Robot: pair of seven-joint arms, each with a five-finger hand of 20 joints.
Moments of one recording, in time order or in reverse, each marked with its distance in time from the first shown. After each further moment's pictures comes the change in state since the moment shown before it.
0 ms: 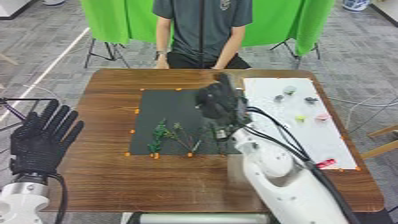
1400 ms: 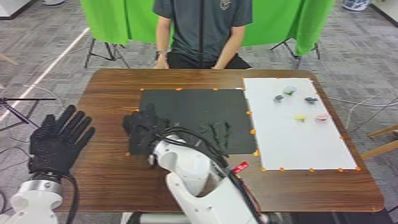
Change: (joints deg) left arm -2.0 3.6 5.4 0.3 0.2 6.4 0.8; right arm -1.7 -28.3 -5.3 14.0 -14.6 -18.7 -1.6
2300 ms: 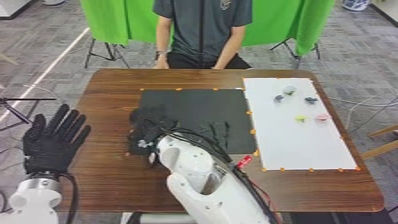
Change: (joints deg) left arm -0.5 -0.8 -0.2 -0.3 -3.9 1.1 3.2; right arm 5.2 7.6 -7.3 -5.4 22.1 -0.4 18.8
